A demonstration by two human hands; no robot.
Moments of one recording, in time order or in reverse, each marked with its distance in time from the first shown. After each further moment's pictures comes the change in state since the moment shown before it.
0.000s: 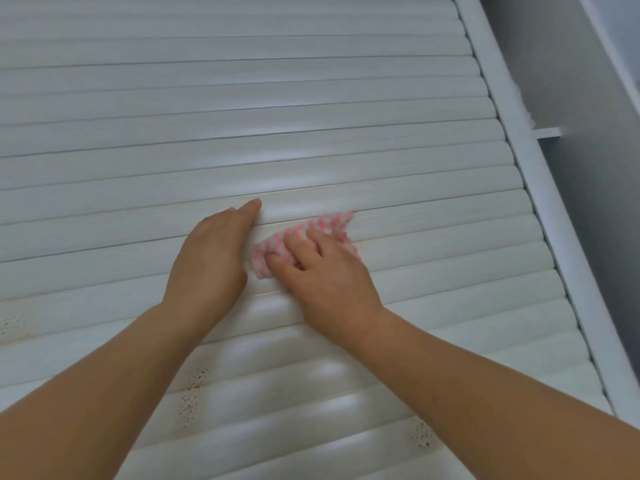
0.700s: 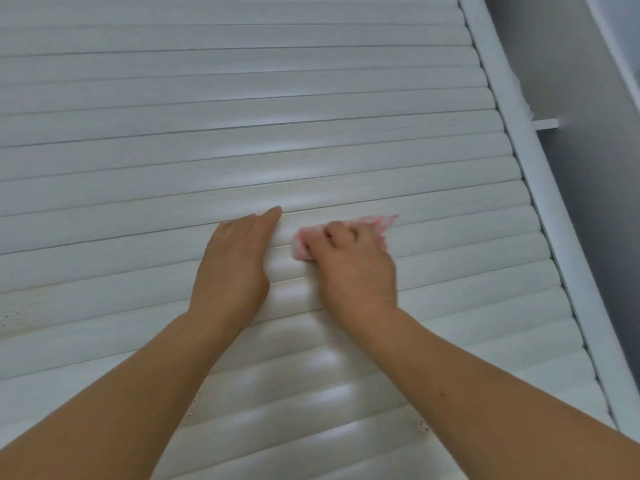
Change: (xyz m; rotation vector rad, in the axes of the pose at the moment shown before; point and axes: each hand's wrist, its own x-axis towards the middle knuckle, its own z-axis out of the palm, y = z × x) left_hand -0.011 0.009 0.020 0.010 0.033 0.074; right_hand -0.010 0.003 -0.006 0.057 0.051 0.362
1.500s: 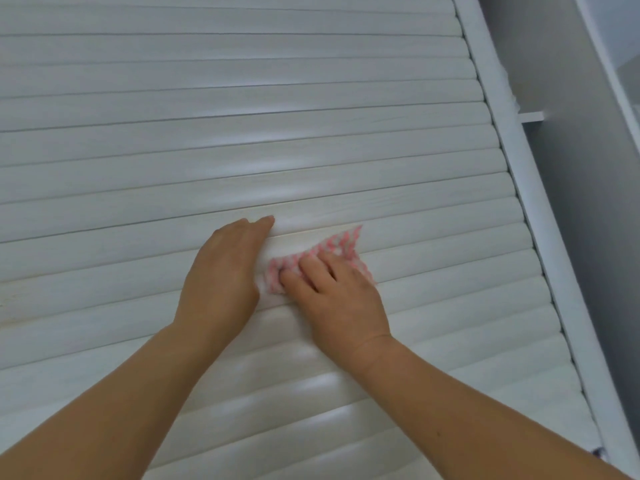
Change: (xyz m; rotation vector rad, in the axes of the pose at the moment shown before) left_hand -0.019 0.001 0.001 -0.031 -0.011 0.059; right_hand -0.043 0.001 0.012 -0.013 -0.037 -0.252
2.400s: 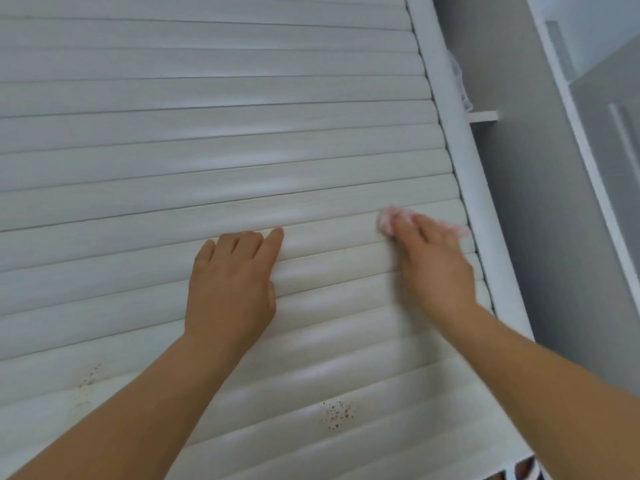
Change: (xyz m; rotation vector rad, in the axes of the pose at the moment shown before) left_hand 0.018 0.082 0.056 0.285 -0.029 0.053; right_hand -0.044 0.183 -0.048 -0.066 -0.157 0.474
